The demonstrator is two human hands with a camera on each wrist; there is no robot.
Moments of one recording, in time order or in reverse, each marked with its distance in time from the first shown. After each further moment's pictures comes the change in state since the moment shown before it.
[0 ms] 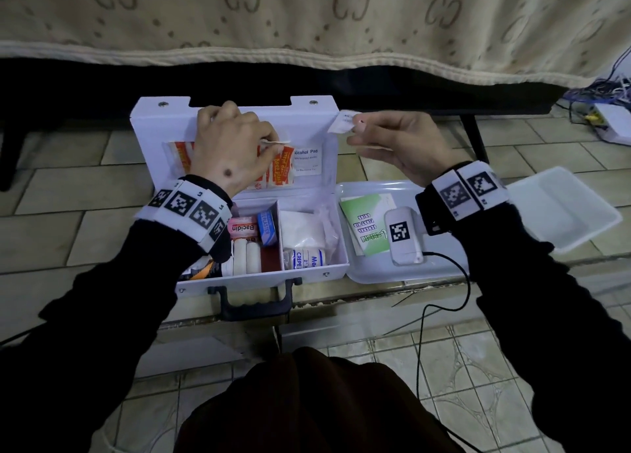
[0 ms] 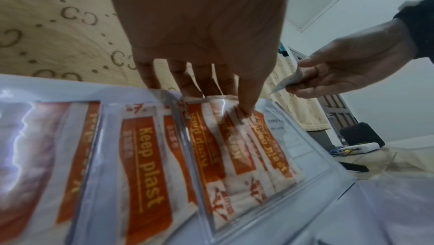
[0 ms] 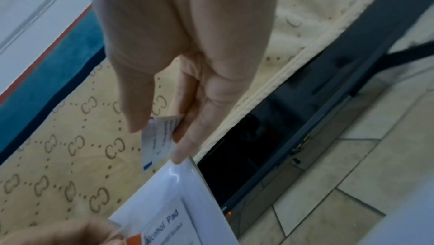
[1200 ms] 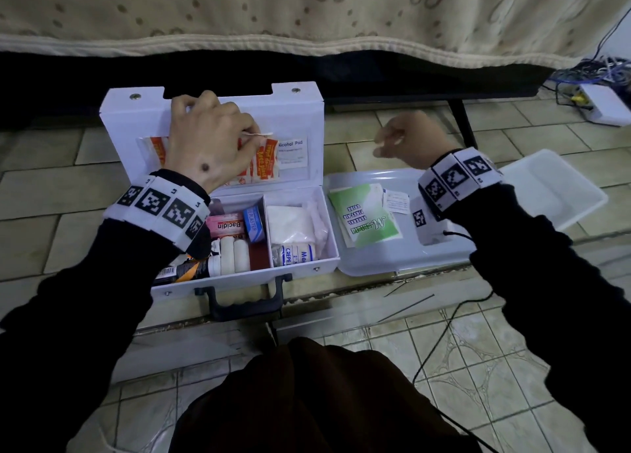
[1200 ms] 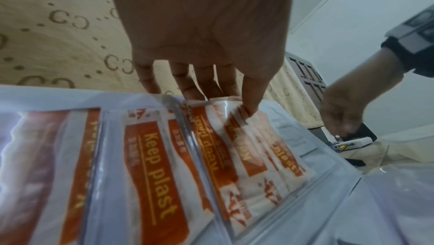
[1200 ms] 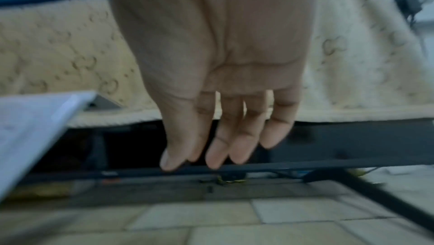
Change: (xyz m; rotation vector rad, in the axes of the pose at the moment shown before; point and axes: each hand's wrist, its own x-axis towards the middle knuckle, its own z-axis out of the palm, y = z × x) left_hand 0.002 -0.004 0.003 0.033 0.023 0.058; right_hand 0.018 0.019 -0.044 -1.017 0.130 0.091
